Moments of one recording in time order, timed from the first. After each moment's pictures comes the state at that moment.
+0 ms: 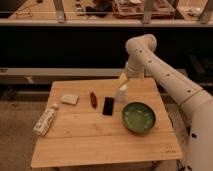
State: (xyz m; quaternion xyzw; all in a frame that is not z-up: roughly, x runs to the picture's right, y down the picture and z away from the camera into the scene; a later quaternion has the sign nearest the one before) arm 0.157 -0.029 0.792 -0.15 -0.25 -0.76 0.58
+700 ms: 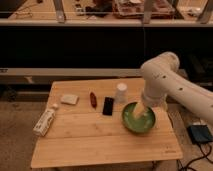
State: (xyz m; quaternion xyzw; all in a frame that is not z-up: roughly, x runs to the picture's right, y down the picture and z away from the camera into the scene) arm 0.182 0.122 0.625 -0.26 -0.26 -0.76 0.53
